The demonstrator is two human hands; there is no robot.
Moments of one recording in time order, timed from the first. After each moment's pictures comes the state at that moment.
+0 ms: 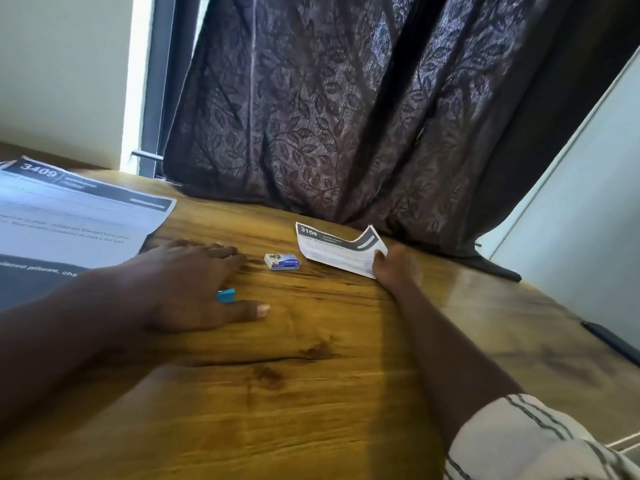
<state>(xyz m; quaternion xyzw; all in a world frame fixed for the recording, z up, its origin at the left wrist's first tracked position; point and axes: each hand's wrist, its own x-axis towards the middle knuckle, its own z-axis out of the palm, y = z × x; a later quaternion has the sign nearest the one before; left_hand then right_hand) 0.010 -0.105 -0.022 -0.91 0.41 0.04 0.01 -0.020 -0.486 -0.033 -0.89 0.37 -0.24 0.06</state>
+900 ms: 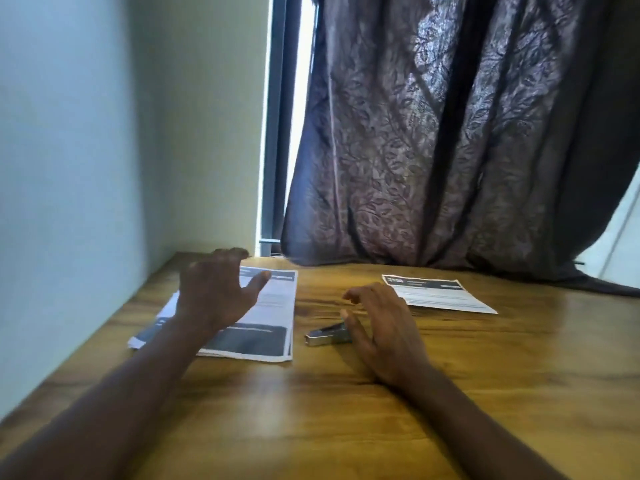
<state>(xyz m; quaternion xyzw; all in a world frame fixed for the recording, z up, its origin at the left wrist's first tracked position) 0.035 0.040 0.004 -0.92 0.17 -0.28 -0.20 -0.085 -0.212 -0.035 -0.91 -0.08 -0.40 0.10</state>
